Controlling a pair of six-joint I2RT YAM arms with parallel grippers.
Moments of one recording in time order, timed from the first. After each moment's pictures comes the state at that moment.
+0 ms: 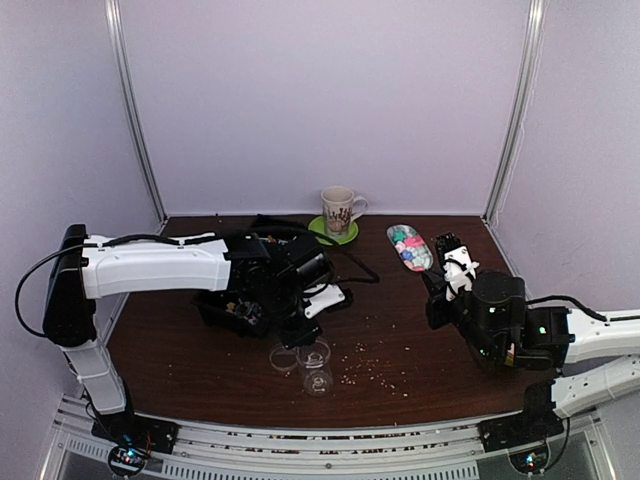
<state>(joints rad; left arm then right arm) -1.10 1.79 1.47 -0.88 0.05 0.03 1.16 0.93 0.58 0.07 0.83 0.12</state>
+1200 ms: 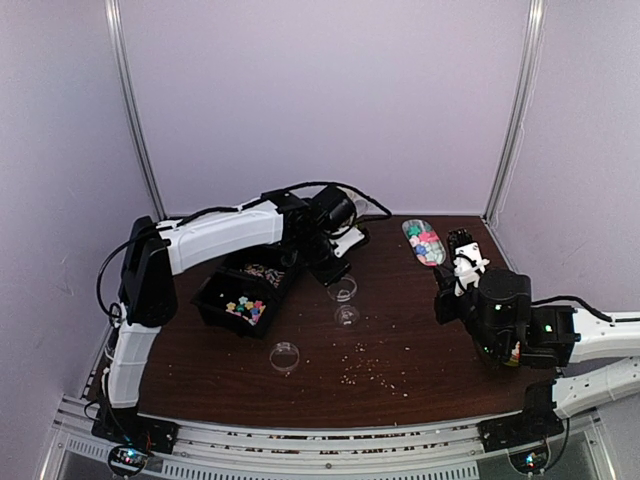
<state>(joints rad) -0.91 2.23 2.08 -0.93 -0.02 0.09 1.14 0.90 0.58 0.03 0.90 0.13</state>
